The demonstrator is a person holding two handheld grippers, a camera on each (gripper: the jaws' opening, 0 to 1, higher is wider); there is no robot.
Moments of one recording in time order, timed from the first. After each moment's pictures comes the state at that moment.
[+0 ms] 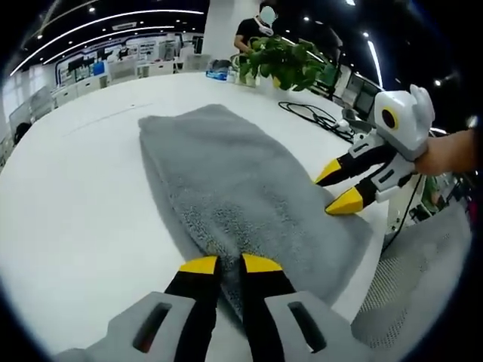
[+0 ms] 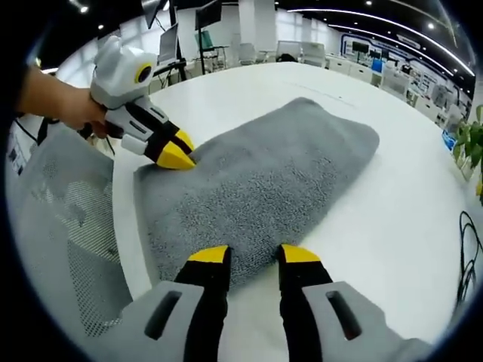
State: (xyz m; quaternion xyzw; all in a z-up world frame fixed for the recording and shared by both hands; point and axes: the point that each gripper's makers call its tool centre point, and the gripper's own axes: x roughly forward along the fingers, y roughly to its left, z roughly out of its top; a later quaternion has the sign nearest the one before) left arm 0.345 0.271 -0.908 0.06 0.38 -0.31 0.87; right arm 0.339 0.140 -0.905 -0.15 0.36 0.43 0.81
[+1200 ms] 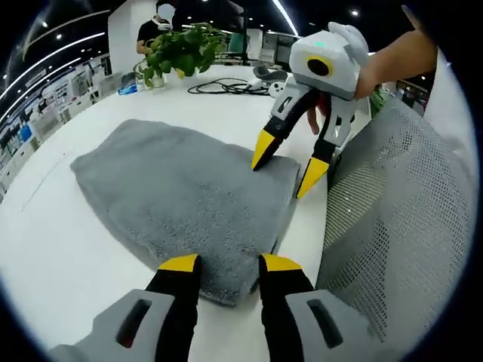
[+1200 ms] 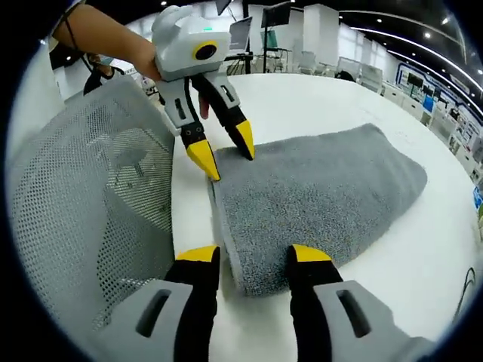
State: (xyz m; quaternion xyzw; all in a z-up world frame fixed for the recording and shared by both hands) left arm 0.278 0.251 -0.904 0.21 0.34 -0.50 0.77; right arm 0.275 0.165 -0.914 -0.23 0.31 0.56 0.73
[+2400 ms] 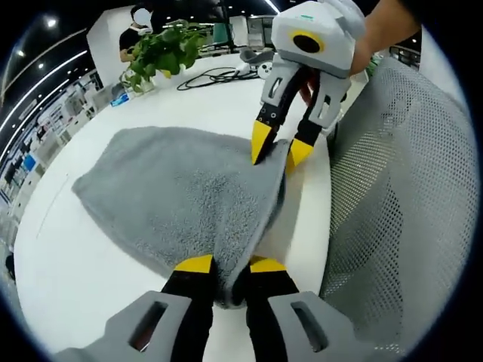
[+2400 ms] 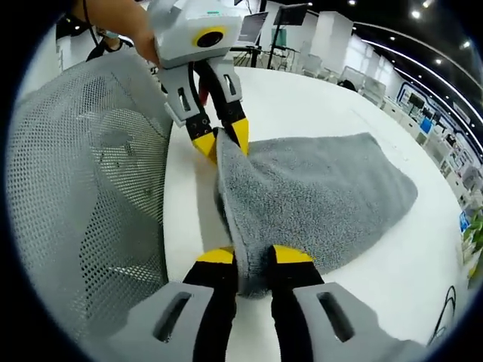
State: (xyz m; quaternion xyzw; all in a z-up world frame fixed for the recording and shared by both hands) left arm 0.270 0.251 -0.904 0.29 0.32 -0.48 0.76; right arm 0.273 0.167 -0.917 -0.28 0.29 0.54 0.74
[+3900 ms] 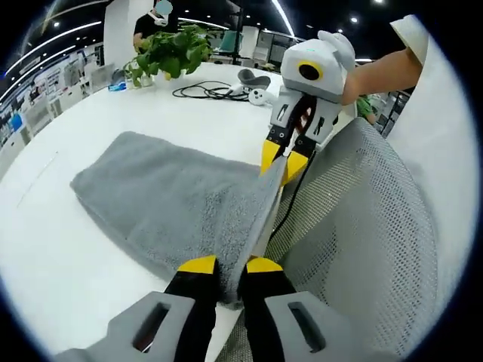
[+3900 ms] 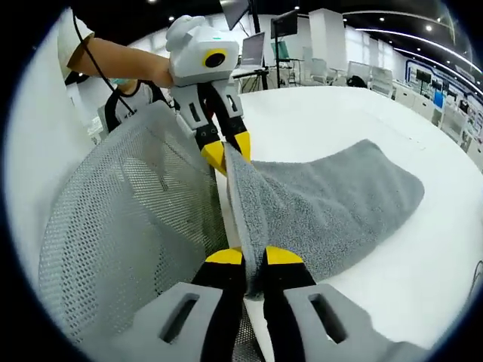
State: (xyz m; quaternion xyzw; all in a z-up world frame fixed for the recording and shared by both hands) left arm 0.232 0.252 -0.852 0.18 0.37 -0.52 0.75; right arm 0.228 0.168 -0.857 -0.17 0.31 0.60 0.72
